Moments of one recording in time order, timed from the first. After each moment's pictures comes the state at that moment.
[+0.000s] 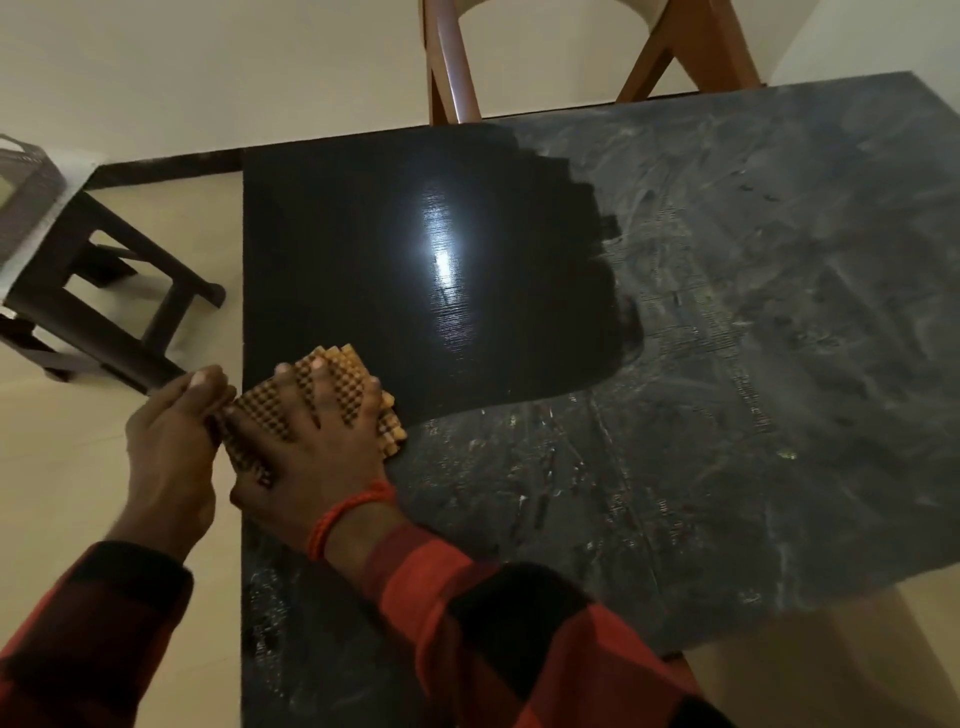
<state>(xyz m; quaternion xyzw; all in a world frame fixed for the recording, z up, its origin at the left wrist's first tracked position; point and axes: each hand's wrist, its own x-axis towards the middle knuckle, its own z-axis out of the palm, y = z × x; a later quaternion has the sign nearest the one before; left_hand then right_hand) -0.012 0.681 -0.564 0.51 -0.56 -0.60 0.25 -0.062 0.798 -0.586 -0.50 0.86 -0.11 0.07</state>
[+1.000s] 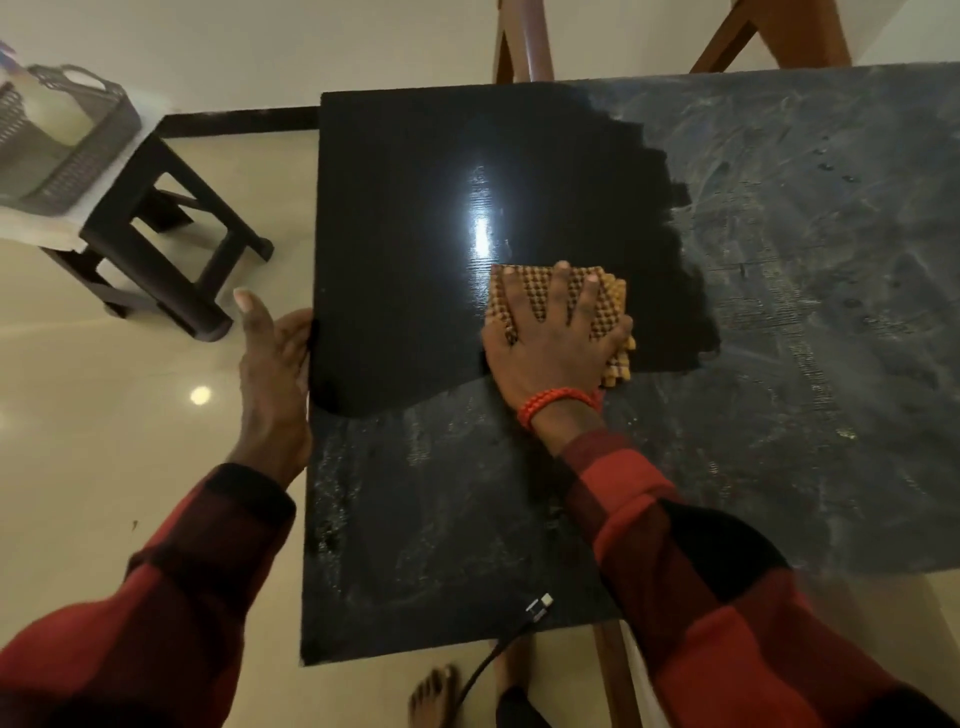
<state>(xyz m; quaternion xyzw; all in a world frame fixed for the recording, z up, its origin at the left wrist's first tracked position) 0.003 0.723 -0.552 0.45 -0.53 -0.67 0.24 -0.164 0.879 -0.588 -0.25 0.96 -0.06 0.05</state>
